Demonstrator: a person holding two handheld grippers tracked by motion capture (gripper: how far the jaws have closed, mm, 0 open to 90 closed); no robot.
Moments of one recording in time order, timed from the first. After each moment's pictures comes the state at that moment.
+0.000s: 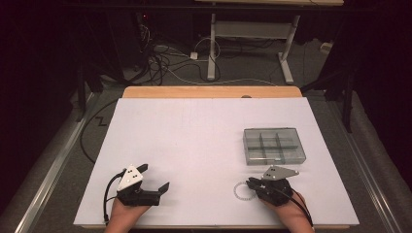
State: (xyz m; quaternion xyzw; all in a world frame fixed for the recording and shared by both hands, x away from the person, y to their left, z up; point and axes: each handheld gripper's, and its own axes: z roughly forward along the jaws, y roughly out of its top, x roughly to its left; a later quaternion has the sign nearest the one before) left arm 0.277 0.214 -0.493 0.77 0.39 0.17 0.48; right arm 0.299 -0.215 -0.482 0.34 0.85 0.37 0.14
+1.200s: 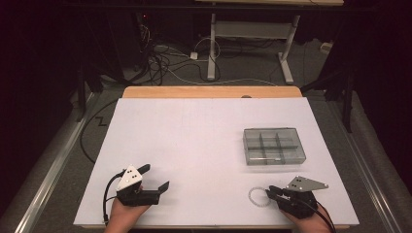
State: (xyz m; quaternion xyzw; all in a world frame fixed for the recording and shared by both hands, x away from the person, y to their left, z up) left arm 0.277 0.216 -0.493 0.77 0.38 0.17 0.48; right arm 0.266 -0.268 -0.477 0.38 0.83 0.38 0.15
